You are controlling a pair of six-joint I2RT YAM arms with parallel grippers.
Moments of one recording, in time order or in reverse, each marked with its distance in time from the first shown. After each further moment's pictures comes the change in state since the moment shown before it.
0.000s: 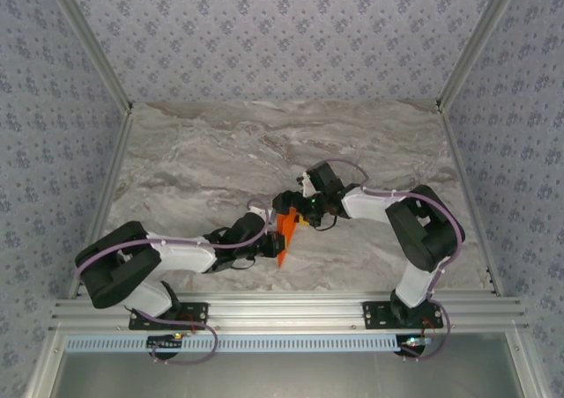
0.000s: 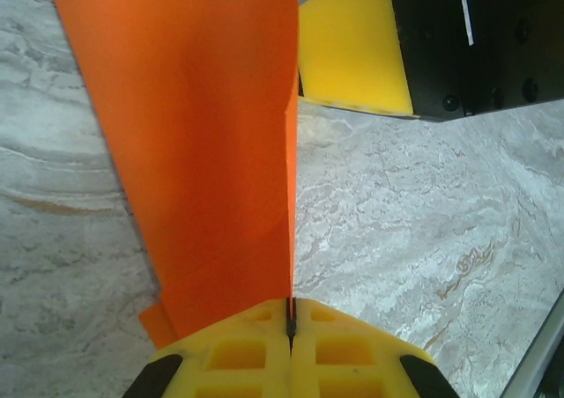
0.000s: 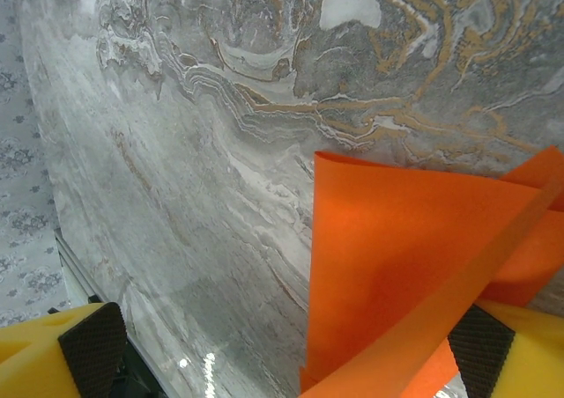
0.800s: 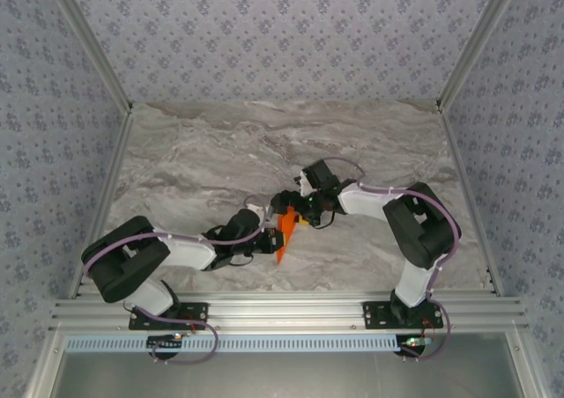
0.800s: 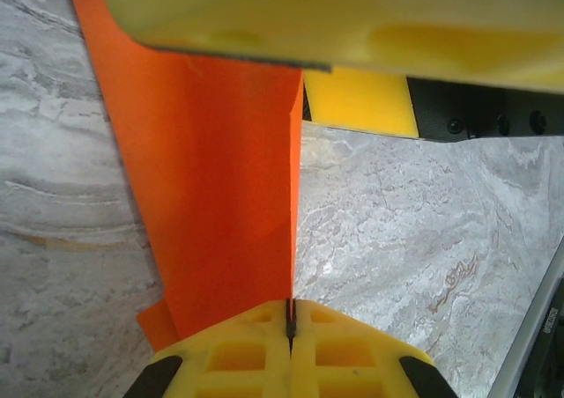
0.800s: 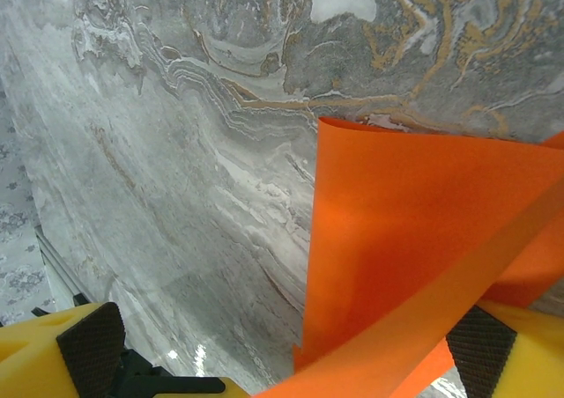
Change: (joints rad) left arm 0.071 0.050 -0.031 0.121 0.105 -0.002; right arm 0.009 0.031 0.067 -0.105 0.019 -0.030
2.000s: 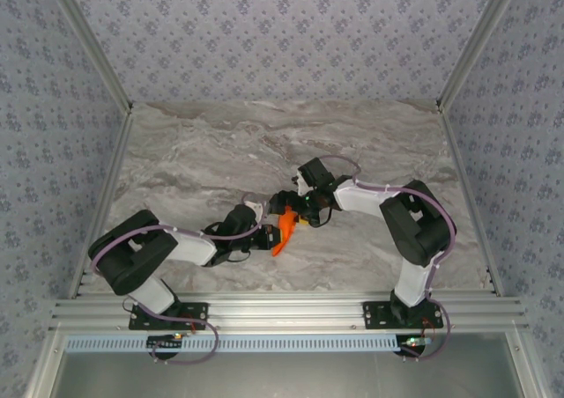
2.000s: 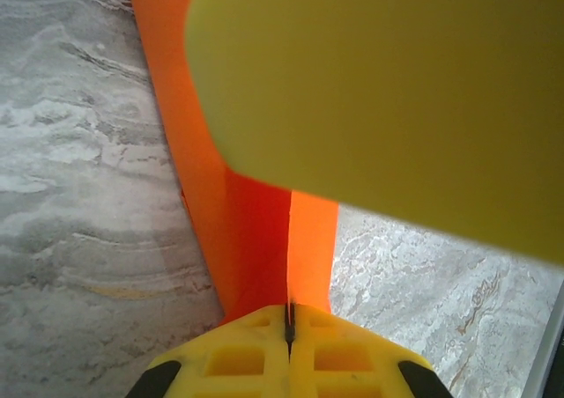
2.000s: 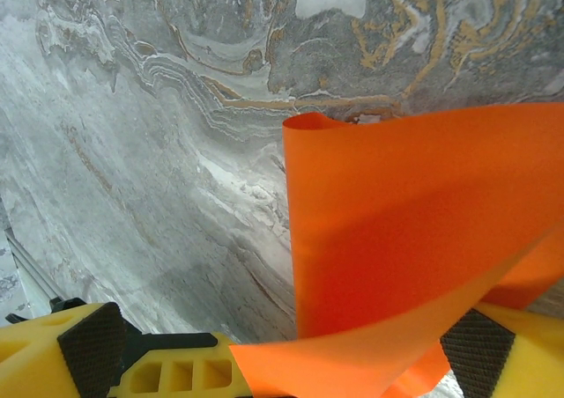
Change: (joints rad) left arm 0.066 0.061 0.000 0.050 0.055 0.052; right arm 0.015 0.025 0.058 -0.088 0.033 -0.023
